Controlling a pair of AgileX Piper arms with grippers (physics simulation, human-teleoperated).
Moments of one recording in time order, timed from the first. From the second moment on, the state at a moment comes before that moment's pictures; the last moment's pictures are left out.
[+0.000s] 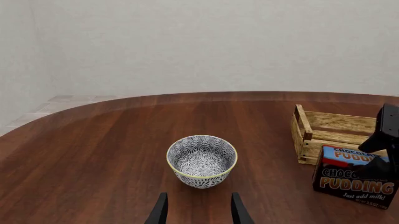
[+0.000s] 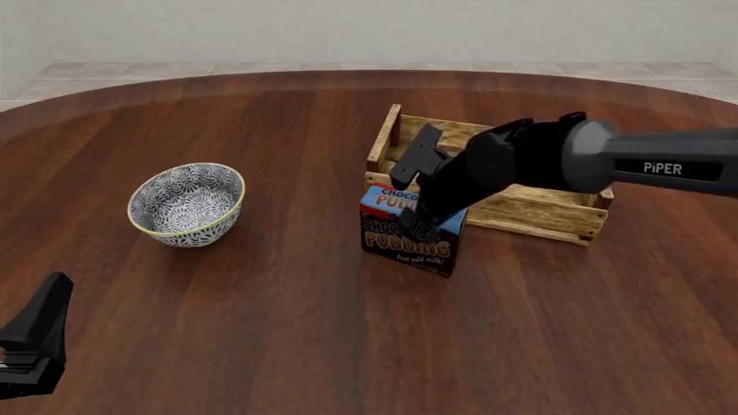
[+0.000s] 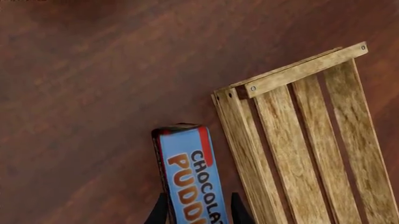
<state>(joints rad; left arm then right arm) 0.00 0.01 0.00 0.00 0.00 0.50 1.85 -1.24 0.42 -0.53</state>
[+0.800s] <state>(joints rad) 0.00 0.01 0.00 0.00 0.00 0.53 1.85 -1.25 0.41 -0.53</state>
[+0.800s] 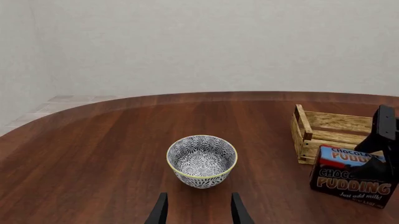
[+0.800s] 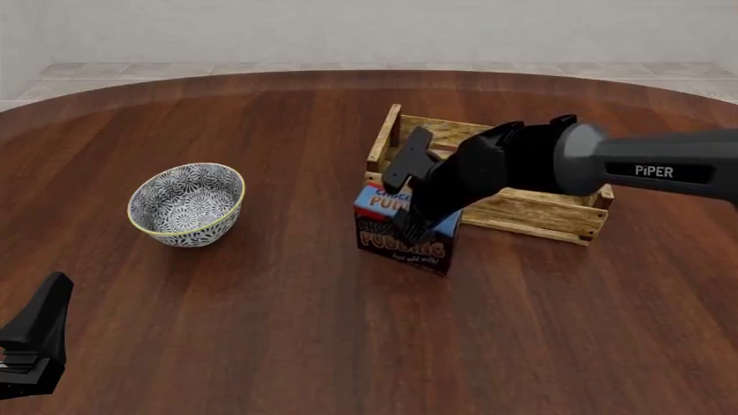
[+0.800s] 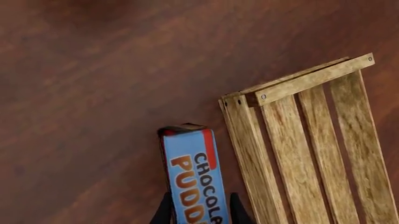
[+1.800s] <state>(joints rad) 0.00 0.01 0.00 0.00 0.00 0.40 1.55 -1.35 0.70 -0.78</state>
